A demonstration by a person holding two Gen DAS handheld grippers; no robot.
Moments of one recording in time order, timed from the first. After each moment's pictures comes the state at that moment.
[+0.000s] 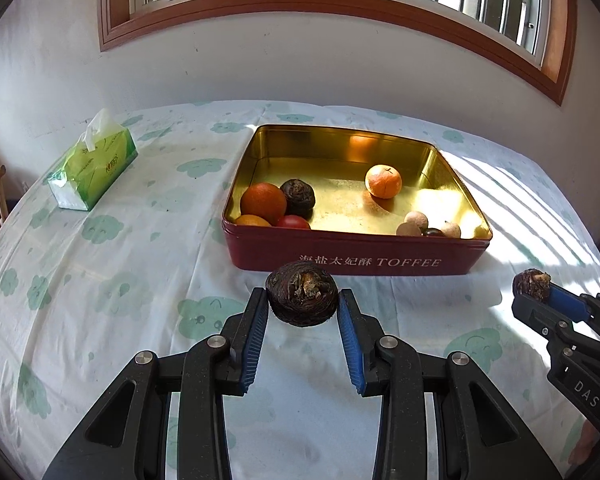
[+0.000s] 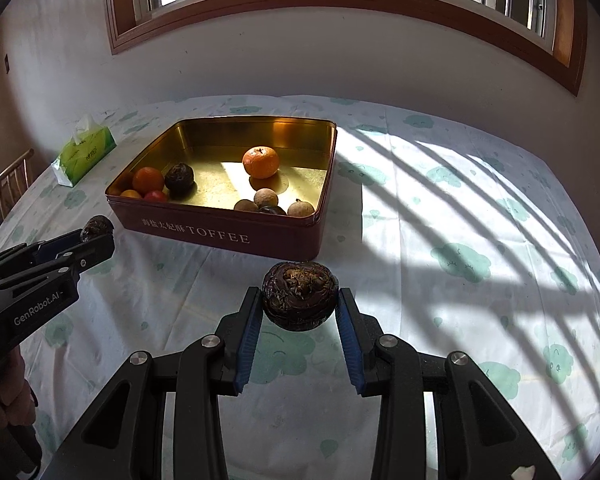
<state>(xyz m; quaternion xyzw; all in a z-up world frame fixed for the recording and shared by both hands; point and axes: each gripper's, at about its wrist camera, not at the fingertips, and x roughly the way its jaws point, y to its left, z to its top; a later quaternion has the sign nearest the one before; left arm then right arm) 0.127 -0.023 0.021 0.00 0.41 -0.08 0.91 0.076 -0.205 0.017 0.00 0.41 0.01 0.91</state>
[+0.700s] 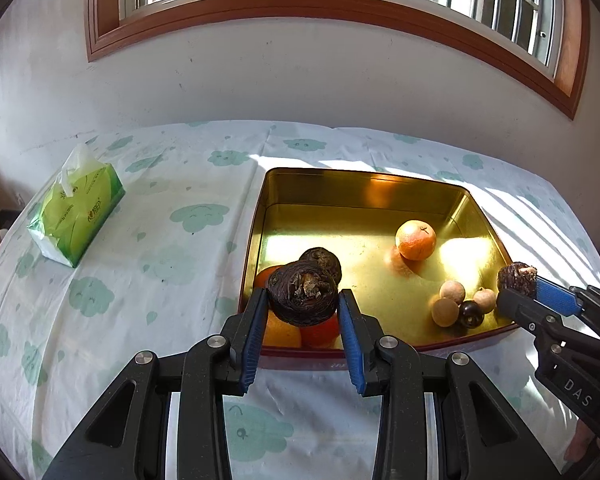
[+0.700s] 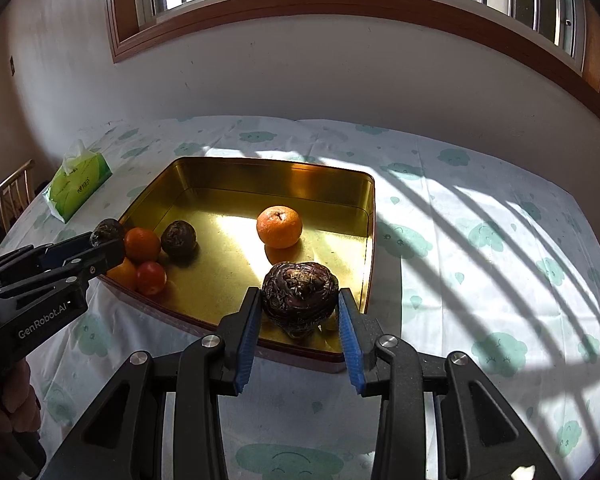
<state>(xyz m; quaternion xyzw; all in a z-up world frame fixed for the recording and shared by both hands) 0.207 -0.014 0.026 0.01 0.41 -0.08 0.91 0.163 -0.186 0.024 -0.01 0.40 0.03 0.92</state>
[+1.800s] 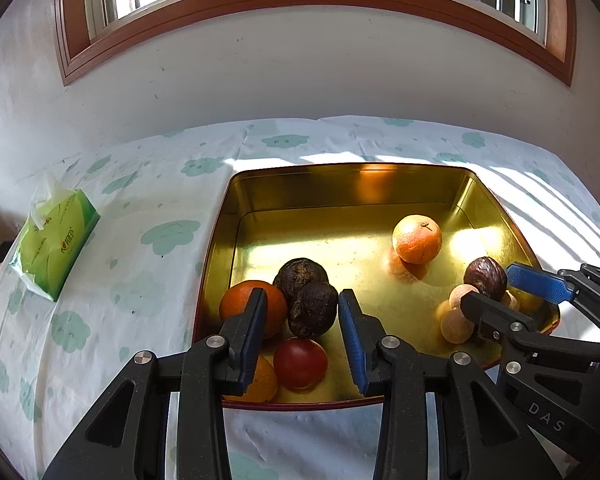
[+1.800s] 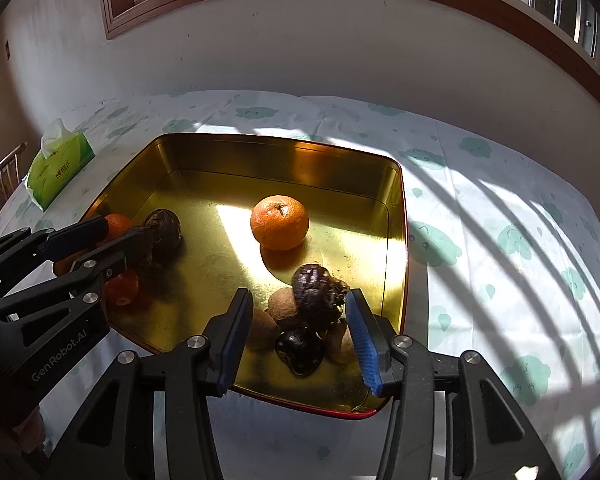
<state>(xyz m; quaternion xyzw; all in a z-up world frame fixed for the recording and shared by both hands) 0.233 -0.043 0.006 0.06 0.40 -0.09 0.91 0.200 -0.177 -0.002 -0.02 0.43 0.03 0.90</state>
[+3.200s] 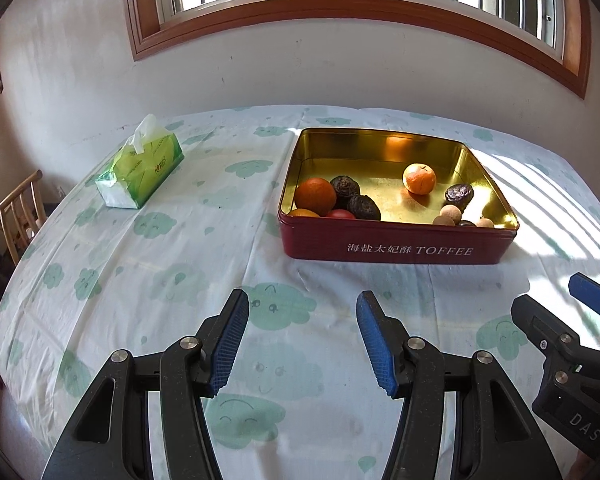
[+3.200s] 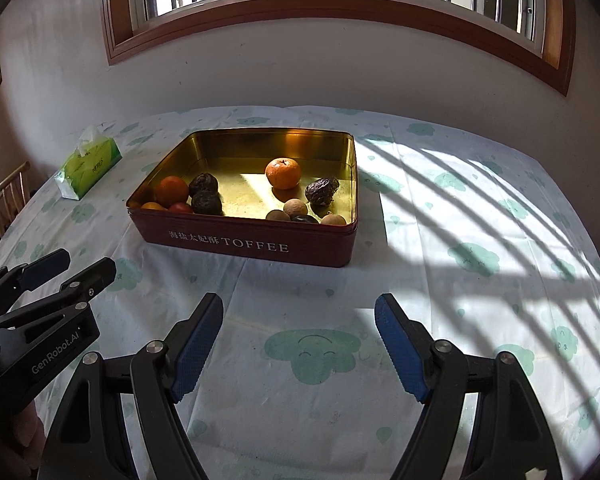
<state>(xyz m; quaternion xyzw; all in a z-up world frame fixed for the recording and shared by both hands) 0.102 -0.010 0.027 0.03 0.40 -0.01 0.91 0.064 -0.165 0.024 0.01 0.39 -0.02 0.92</state>
